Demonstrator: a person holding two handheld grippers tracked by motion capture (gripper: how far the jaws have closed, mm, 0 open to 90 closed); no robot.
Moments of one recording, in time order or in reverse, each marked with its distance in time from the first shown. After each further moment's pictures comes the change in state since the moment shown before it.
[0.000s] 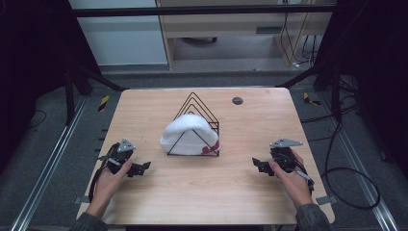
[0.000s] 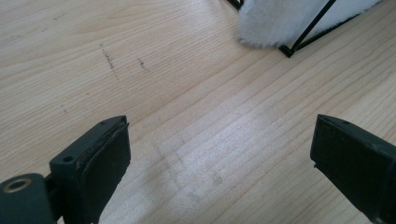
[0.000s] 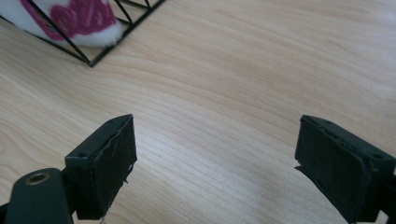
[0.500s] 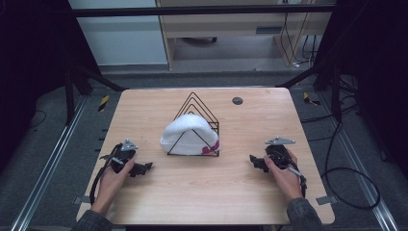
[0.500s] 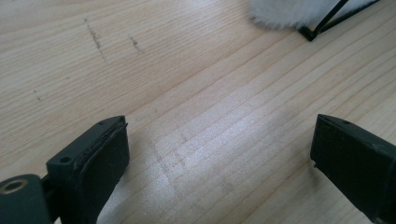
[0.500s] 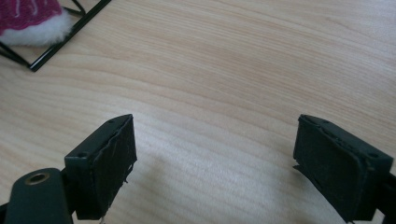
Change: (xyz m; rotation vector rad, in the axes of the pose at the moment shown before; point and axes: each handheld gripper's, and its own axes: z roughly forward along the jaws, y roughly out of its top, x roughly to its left) left arm 0.006 -0.007 0.021 0.047 -0.028 -0.025; right arm -0.007 -0.003 0.036 0.004 -0.064 0.056
